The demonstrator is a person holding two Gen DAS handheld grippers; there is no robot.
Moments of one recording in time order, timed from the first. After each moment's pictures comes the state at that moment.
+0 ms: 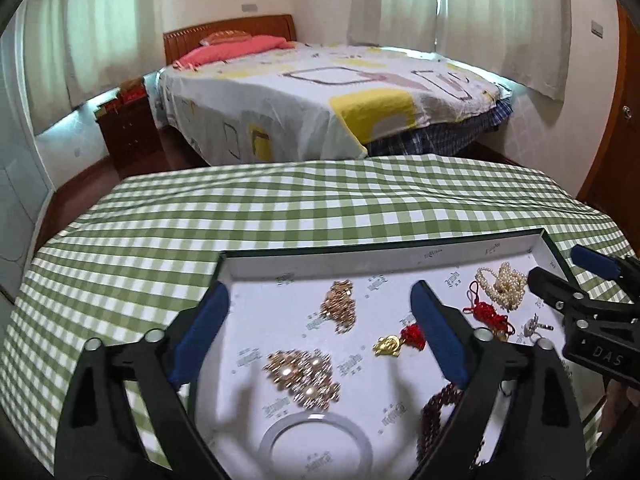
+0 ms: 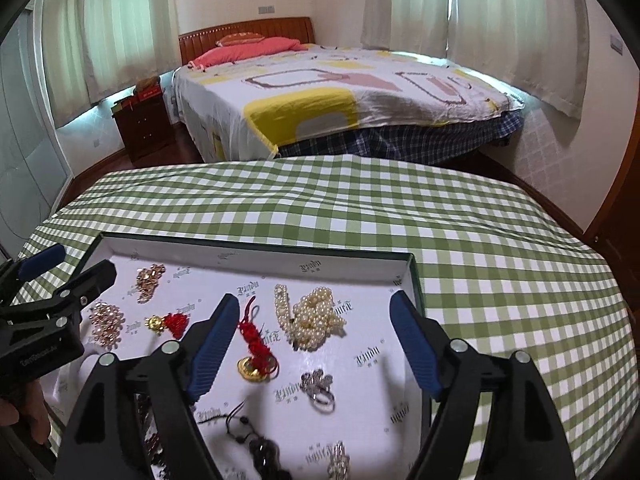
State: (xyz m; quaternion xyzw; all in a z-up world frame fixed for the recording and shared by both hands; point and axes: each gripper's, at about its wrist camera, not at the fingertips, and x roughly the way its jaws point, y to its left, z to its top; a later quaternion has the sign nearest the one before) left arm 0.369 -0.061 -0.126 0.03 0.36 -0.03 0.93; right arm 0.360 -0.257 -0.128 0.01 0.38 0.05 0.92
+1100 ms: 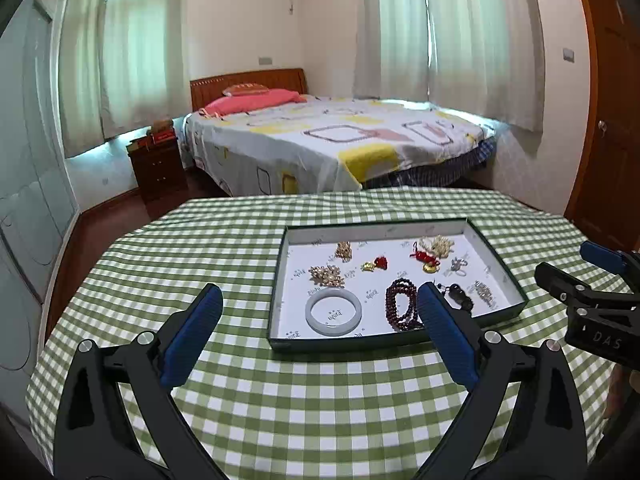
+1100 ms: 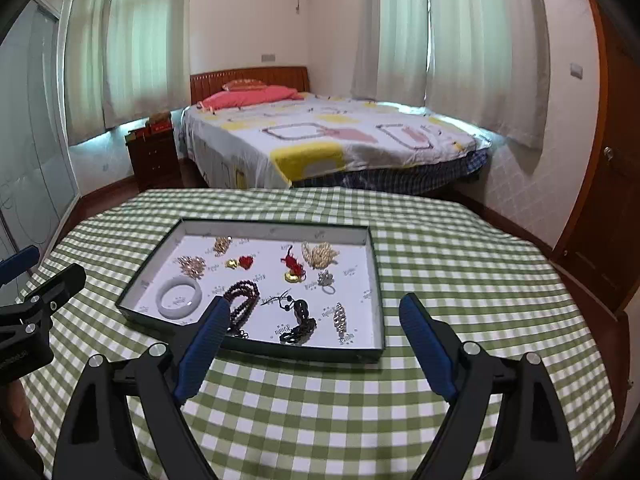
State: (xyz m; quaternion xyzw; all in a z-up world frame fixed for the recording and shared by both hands) left arm 0.153 -0.038 -0.048 0.03 0.27 -0.01 0.96; right arm 0.172 -0.240 -0.061 -0.01 0.29 0.02 0.96
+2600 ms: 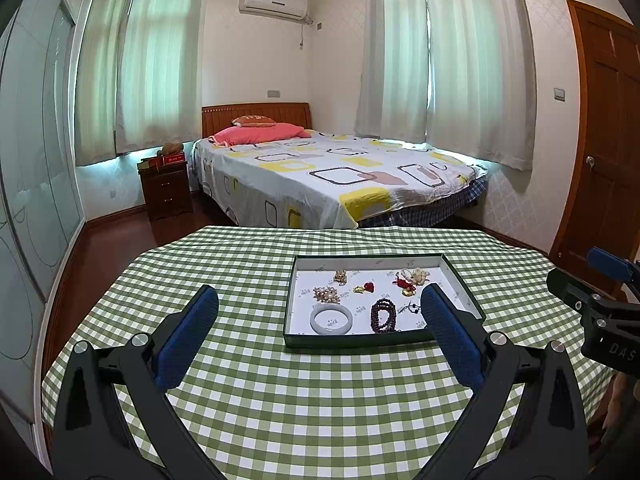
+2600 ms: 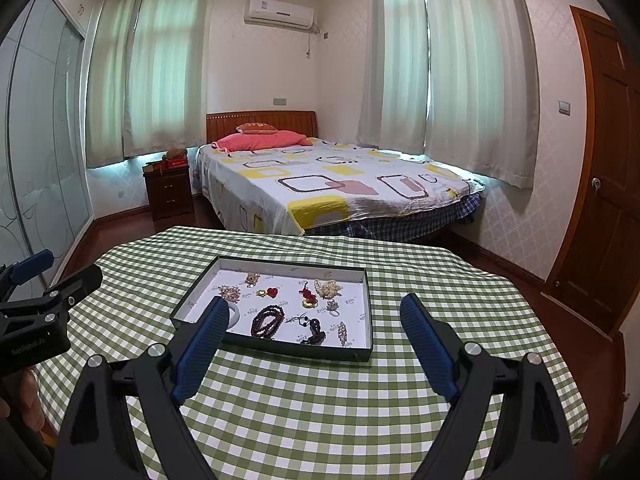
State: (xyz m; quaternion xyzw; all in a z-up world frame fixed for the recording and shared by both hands) left arm 0.067 -0.021 0.004 0.00 0.21 -0.02 0.98; right arm 0.080 -0.232 -0.005 -0.02 0.22 0.04 0.97
